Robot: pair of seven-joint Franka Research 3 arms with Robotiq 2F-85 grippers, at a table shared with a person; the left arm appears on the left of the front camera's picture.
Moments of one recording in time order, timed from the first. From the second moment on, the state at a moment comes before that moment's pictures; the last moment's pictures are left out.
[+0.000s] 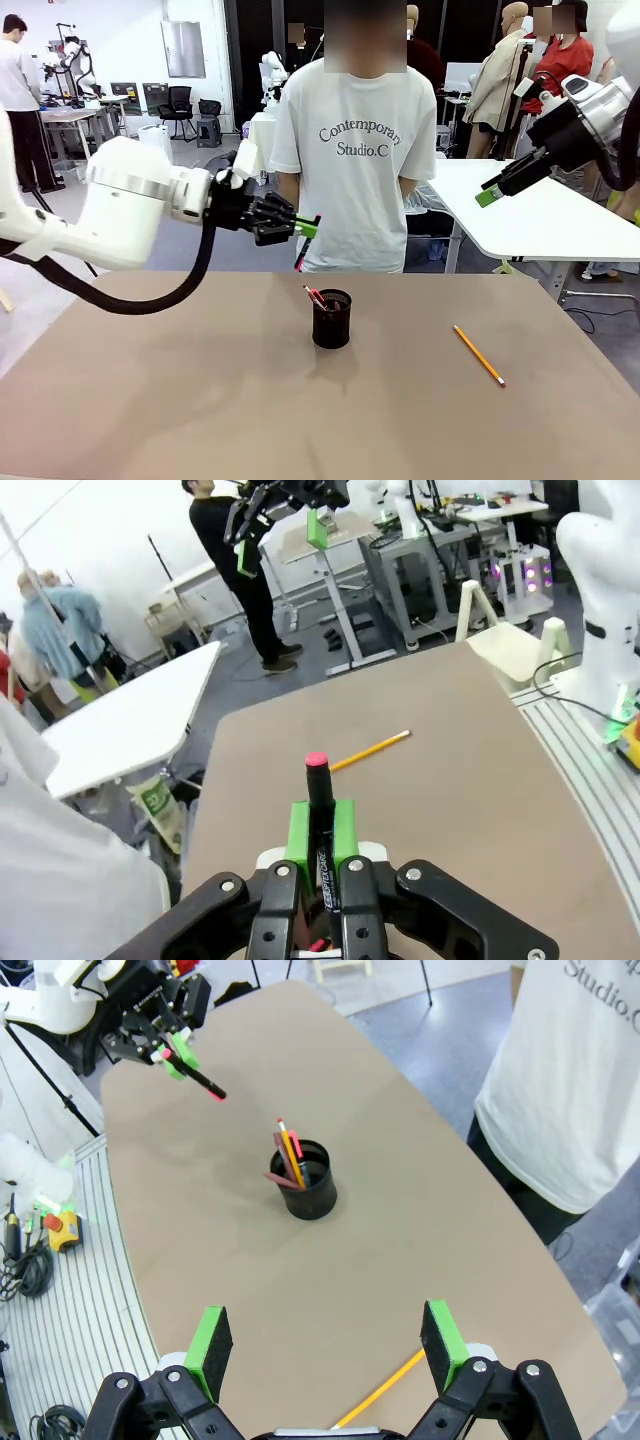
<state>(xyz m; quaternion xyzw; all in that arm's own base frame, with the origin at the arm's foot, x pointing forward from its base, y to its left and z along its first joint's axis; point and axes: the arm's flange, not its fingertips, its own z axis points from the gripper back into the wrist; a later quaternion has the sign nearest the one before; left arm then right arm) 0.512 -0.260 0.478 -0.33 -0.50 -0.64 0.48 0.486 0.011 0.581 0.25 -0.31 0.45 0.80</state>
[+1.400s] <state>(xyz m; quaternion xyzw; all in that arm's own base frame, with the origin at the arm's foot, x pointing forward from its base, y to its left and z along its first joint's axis) 0.547 -0.303 0.418 -0.38 -0.56 -0.60 0.43 0.486 0.011 0.581 0.25 -0.31 0.45 0.80</state>
